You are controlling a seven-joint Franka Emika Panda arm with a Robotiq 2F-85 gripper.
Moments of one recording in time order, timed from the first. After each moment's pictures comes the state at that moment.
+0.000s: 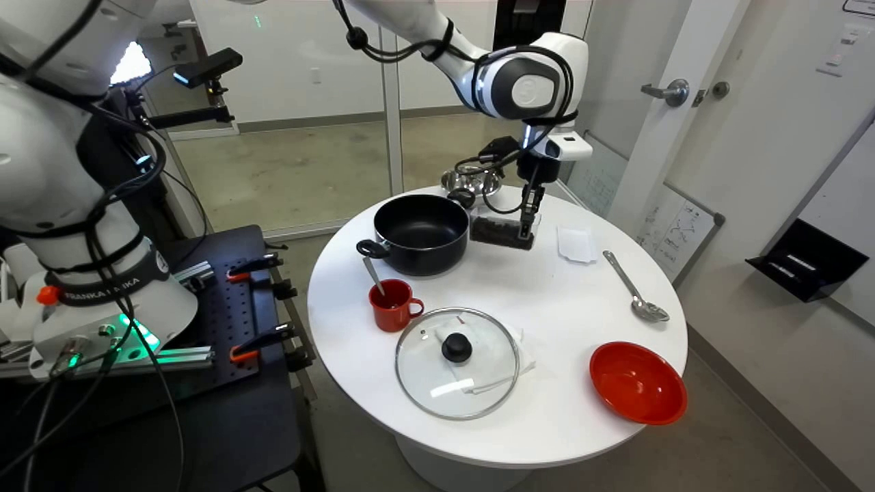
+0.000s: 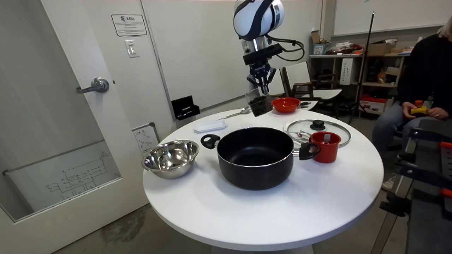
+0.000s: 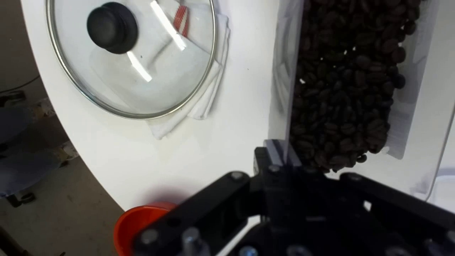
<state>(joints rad) 0.06 0.77 -0.25 -1.46 -0.03 2.12 0.68</state>
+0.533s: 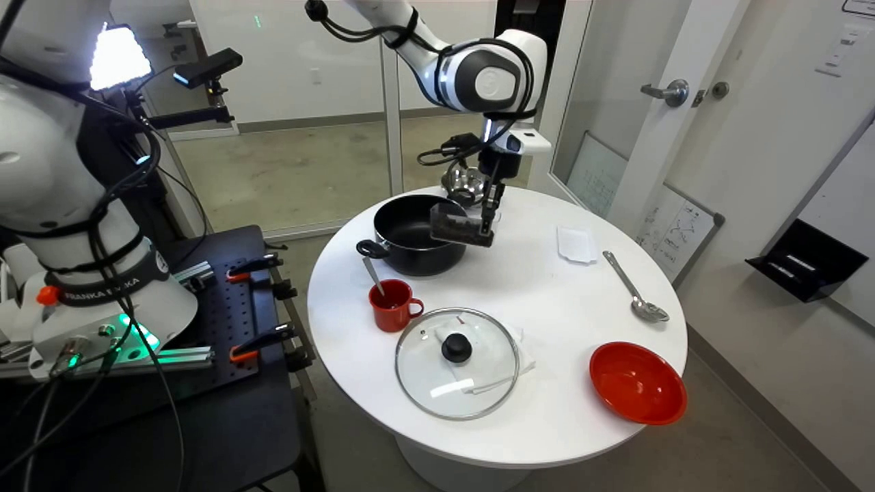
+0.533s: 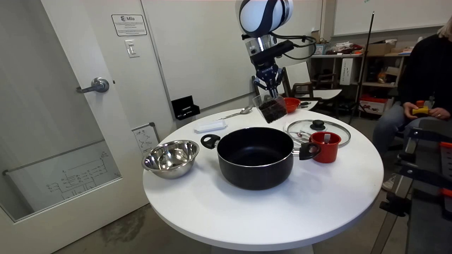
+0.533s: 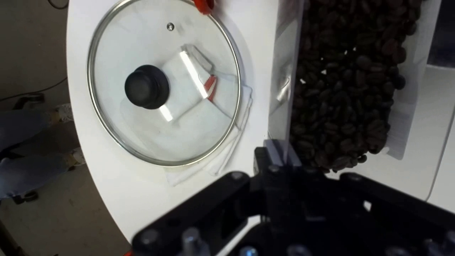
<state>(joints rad) 0.11 0.61 -0.21 -1.73 -0.11 2.14 0.68</state>
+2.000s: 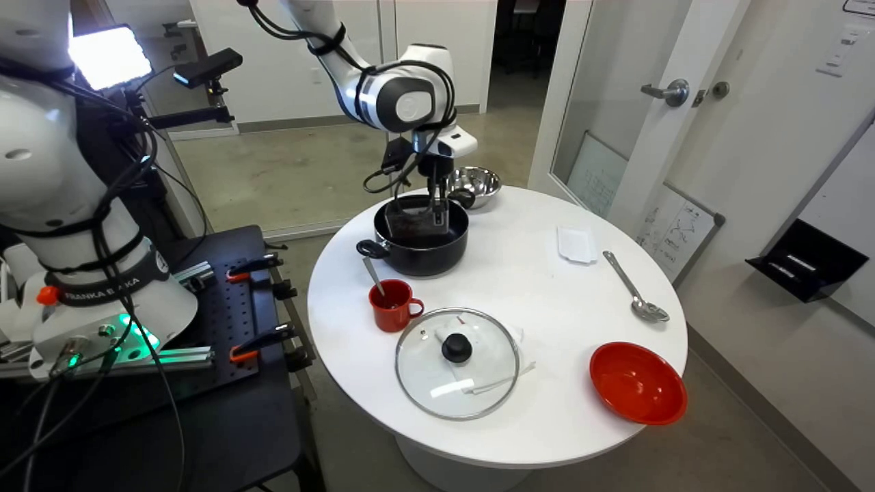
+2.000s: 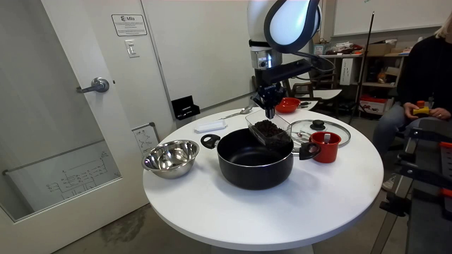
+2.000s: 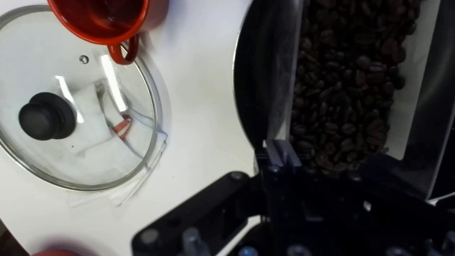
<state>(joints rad) 0.17 0.42 -0.11 -2.18 -0.18 2.64 0.66</state>
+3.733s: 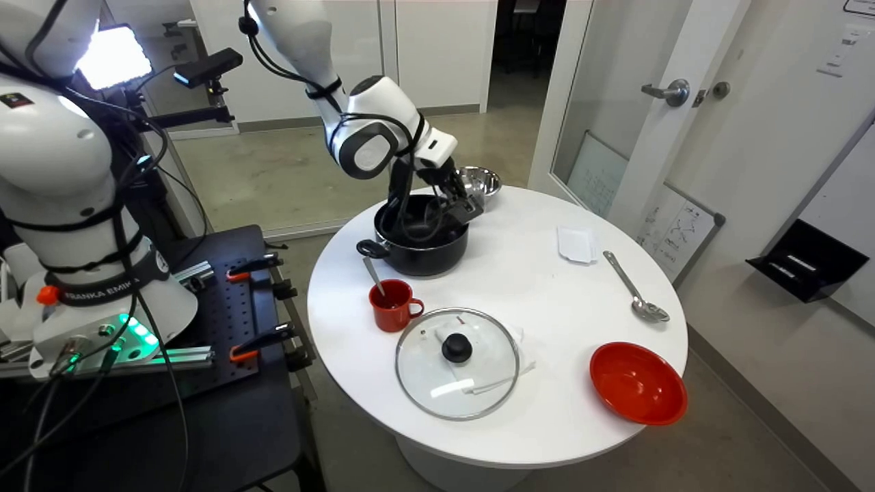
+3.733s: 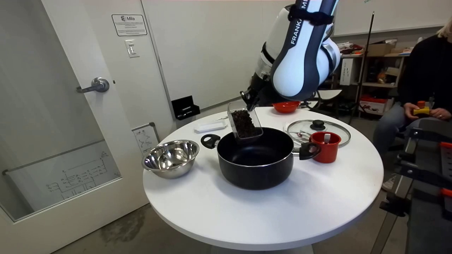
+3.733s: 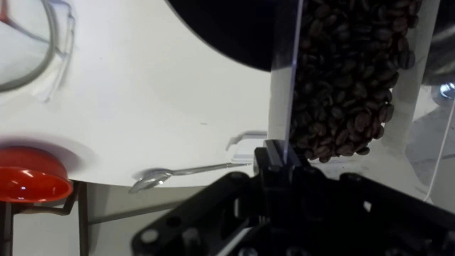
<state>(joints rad) 0.63 0.63 -0.47 -2.30 0.27 3.47 0.50</state>
